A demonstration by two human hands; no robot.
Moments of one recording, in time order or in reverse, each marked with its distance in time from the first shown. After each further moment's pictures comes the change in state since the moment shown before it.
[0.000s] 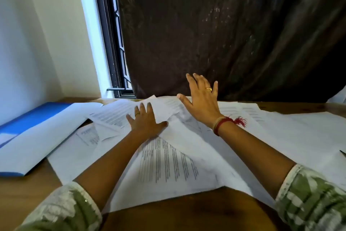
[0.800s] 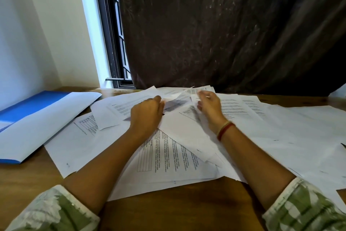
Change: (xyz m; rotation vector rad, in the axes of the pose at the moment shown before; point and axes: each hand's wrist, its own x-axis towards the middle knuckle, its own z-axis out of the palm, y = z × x) left_hand -0.046 0.008 -0.029 0.031 0.310 0.250; right_hand -0.026 0.014 0.031 1.259 0.019 0.681
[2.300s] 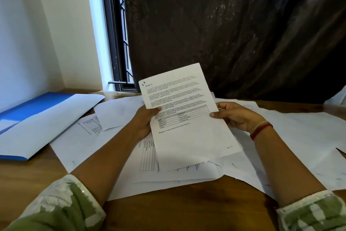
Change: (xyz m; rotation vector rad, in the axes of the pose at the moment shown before) left_hand 0.007 -0.033 0.033 -1.825 -0.377 -0.415; right_hand 0.016 -0.021 -0.086 -0.322 -0.518 0.185
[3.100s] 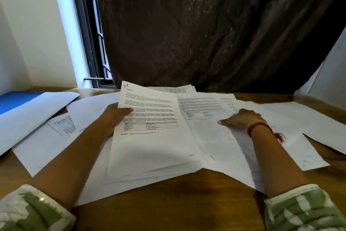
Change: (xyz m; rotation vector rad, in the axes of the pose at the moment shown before) left_hand 0.000 0.013 -0.017 0.471 0.235 -0.084; right_hand -0.043 0.041 -0.049 -0.903 0.574 0.483
